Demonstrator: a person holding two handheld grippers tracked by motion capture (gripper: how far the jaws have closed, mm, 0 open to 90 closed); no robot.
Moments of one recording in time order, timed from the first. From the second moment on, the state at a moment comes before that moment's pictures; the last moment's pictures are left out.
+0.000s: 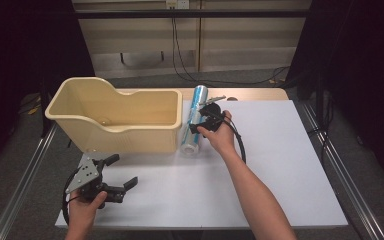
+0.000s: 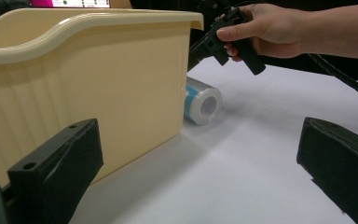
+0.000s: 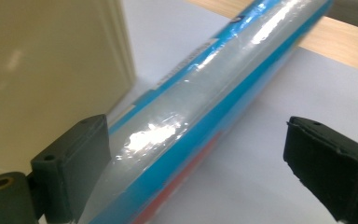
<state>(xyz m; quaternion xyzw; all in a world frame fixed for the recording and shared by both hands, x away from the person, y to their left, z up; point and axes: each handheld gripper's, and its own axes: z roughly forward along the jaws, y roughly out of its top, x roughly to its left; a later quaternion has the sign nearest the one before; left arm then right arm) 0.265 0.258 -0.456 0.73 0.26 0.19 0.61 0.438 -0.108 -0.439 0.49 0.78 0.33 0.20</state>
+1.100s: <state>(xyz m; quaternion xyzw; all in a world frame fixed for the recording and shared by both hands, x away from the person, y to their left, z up) 0.264 0.255 -0.456 0.73 0.25 0.19 0.60 0.443 -0.126 -0.444 0.52 0.78 0.28 0.19</state>
